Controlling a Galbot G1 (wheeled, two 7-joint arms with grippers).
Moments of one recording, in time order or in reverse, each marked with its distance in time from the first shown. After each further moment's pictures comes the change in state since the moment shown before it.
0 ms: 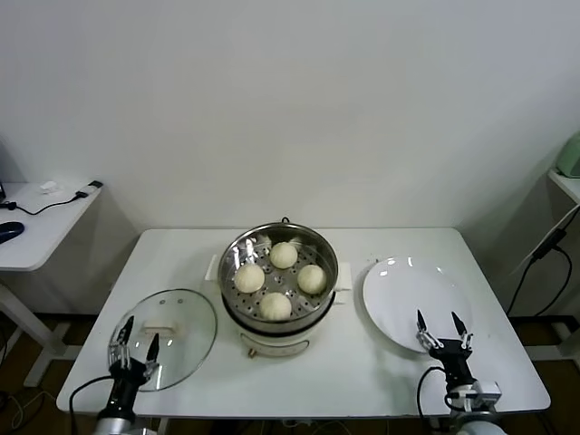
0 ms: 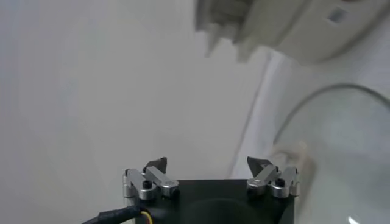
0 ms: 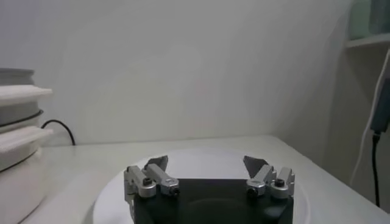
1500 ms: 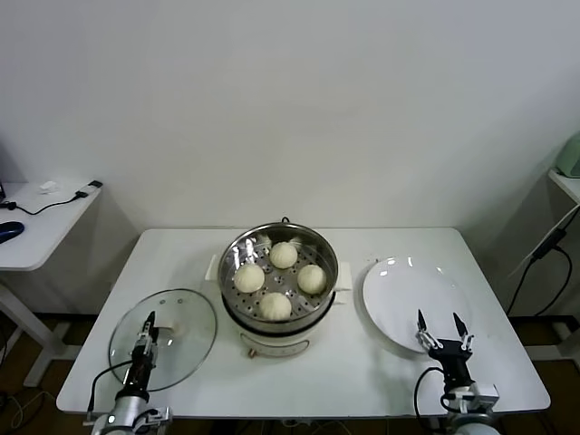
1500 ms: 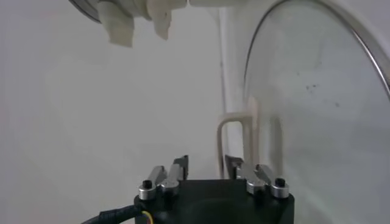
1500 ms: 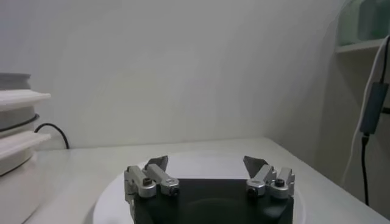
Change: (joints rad) left arm -0.229 -0.030 0.034 0.299 0.370 0.125 -0.070; right arm -0.017 0.029 0.003 0.031 -0.029 -0.005 0.033
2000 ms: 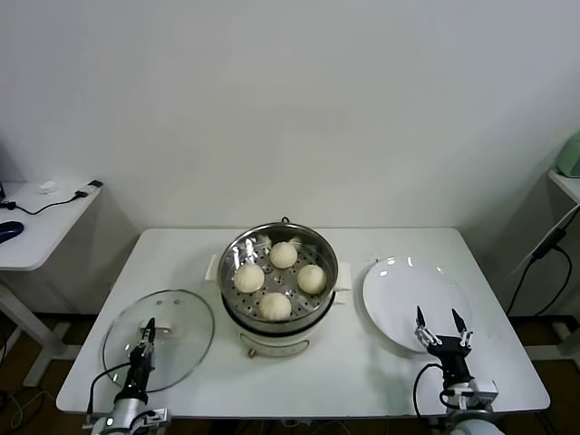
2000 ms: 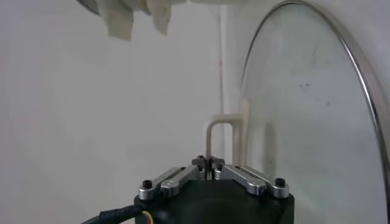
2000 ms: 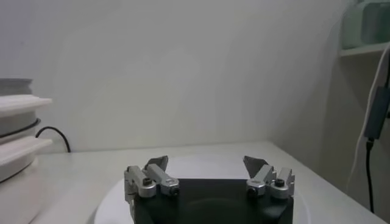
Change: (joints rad) left arm 0.008 -0.004 -0.013 -0.005 -0.033 -0.013 0.002; right arm 0.012 -0.005 -0.005 0.006 0.001 -0.003 0.001
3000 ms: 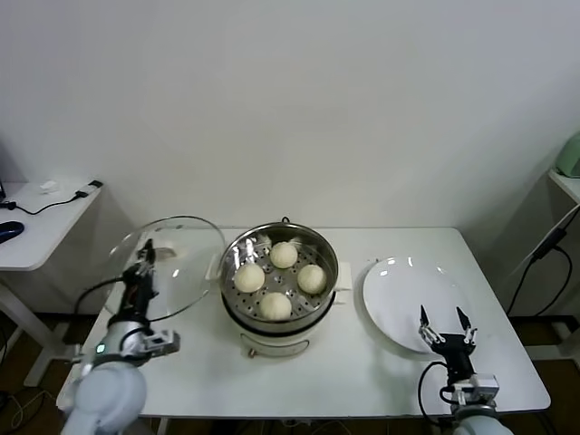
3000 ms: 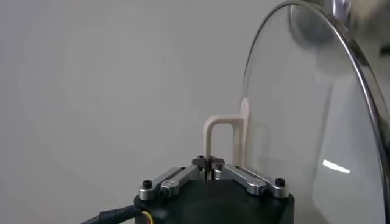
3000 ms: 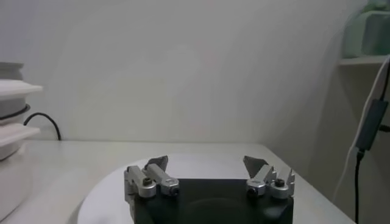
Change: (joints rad) left arm -0.052 0.158 0.138 -0.678 -0.169 0.398 0.558; right arm 0.002 -0.020 0.004 0.006 -0.058 -0.040 0.026
